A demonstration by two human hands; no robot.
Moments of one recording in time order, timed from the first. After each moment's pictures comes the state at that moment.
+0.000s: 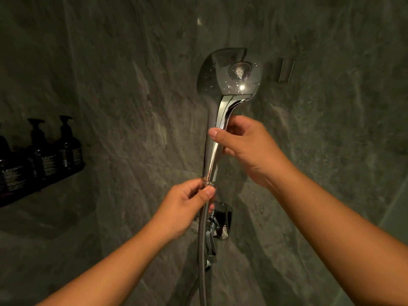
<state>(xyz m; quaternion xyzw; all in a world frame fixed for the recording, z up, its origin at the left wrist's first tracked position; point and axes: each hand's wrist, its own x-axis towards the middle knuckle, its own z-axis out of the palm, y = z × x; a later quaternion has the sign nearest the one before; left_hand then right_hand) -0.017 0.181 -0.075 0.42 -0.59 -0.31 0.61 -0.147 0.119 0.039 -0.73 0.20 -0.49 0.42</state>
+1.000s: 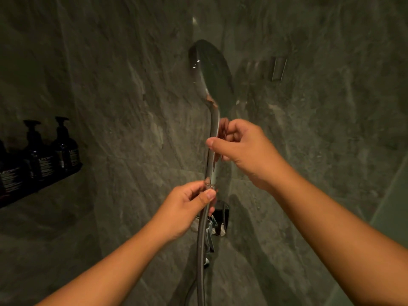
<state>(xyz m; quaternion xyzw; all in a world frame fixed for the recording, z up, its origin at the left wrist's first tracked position) -0.021 0.178 -0.085 0.40 -0.62 -0.32 0.59 -0.157 0.121 0.030 -0.76 0.25 -0.49 0.36</state>
